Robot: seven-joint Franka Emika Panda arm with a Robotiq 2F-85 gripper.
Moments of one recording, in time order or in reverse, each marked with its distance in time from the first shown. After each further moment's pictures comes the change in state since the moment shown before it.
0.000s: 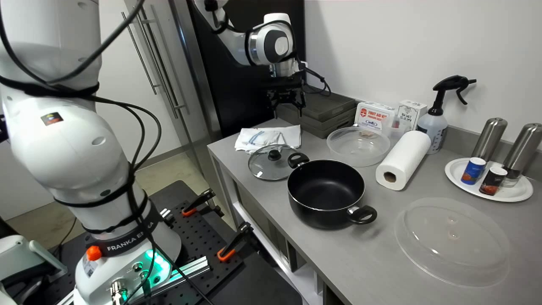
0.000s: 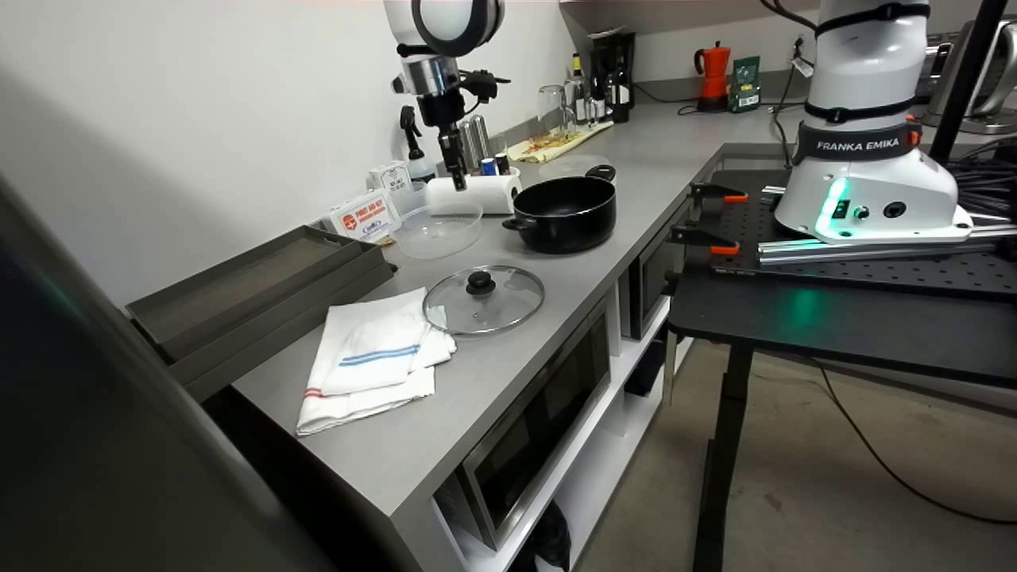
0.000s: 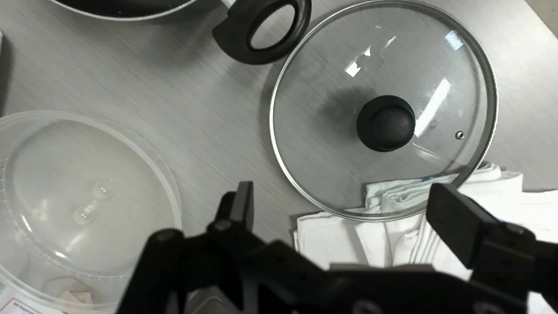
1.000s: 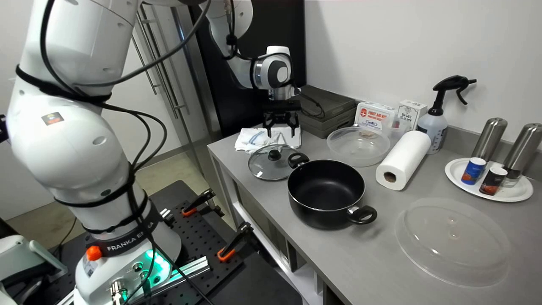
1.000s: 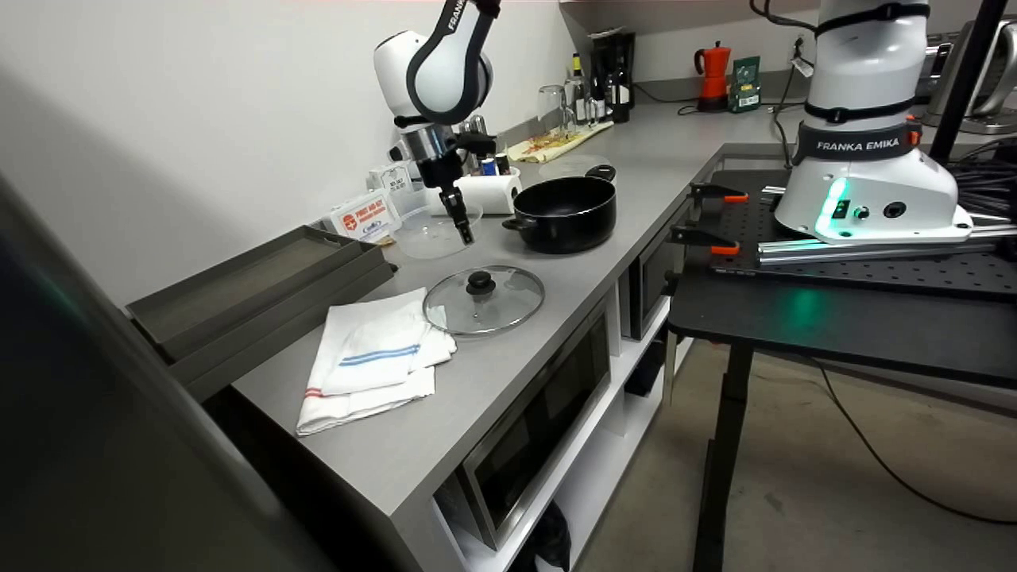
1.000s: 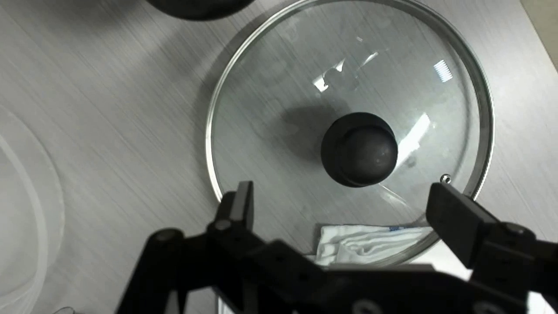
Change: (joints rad) arm 0.006 0.234 0.053 0.124 -0.020 -0.001 -0.120
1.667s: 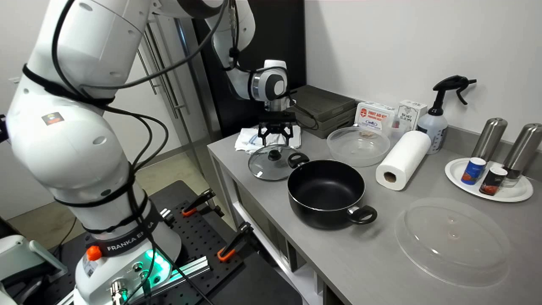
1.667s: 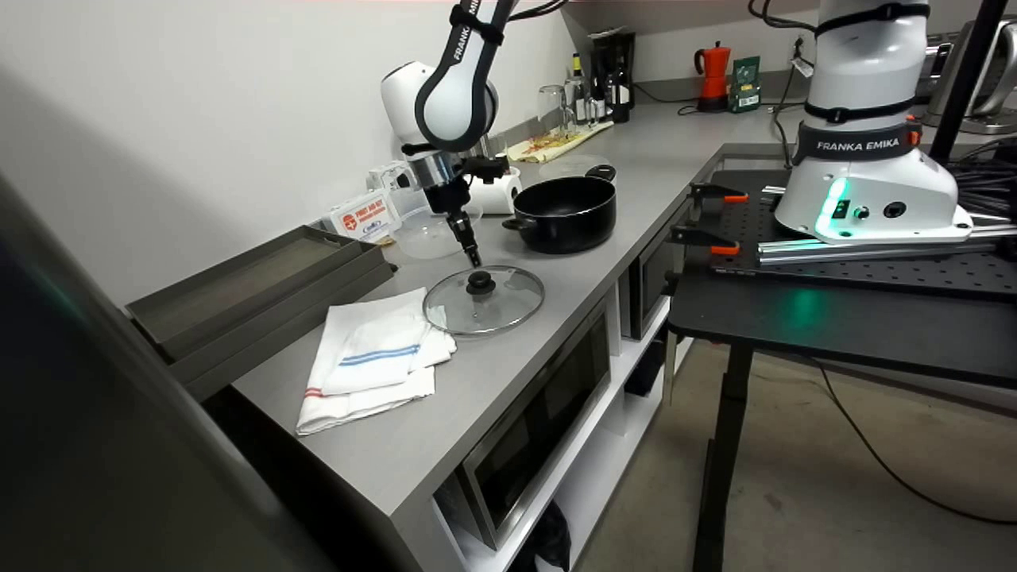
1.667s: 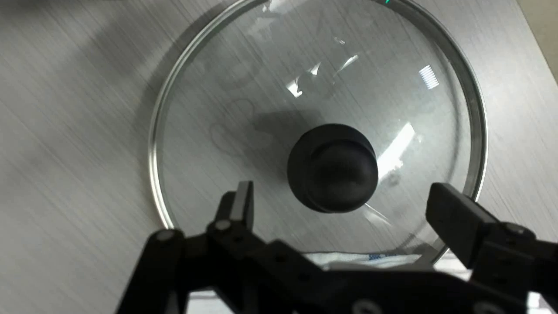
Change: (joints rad) arm 0.002 0.078 0.025 0.001 0.001 0.044 -0.001
